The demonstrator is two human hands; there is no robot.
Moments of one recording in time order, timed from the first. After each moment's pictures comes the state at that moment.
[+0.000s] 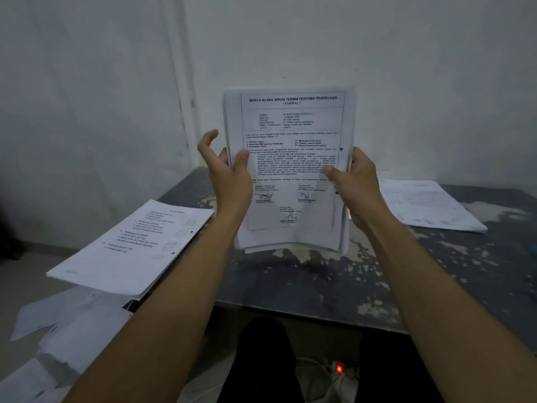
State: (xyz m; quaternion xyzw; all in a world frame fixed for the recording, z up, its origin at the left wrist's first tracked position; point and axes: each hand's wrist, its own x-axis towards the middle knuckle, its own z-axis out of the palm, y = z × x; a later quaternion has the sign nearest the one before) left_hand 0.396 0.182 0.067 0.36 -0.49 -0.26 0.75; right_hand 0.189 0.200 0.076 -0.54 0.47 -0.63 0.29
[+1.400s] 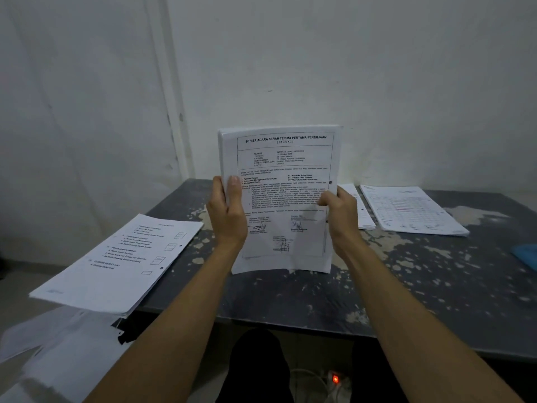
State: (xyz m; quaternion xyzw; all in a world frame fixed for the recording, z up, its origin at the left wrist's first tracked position) left_hand 0.381 0.200 0.035 0.39 -0.53 -0.18 0.73; right_hand 0.192 0.202 0.034 -0.47 0.49 -0.66 0.32
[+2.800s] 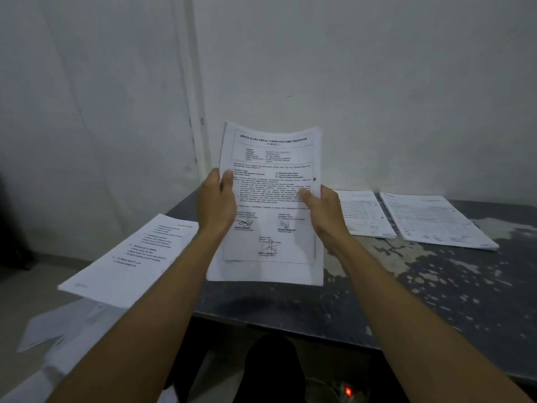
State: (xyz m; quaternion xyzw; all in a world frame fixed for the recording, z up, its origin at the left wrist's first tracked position) left_hand 0.443 0.172 0.060 0.56 -0.56 -0.08 0.60; right_hand 0.245 0.188 0.050 -0.56 0.46 -0.60 0.35
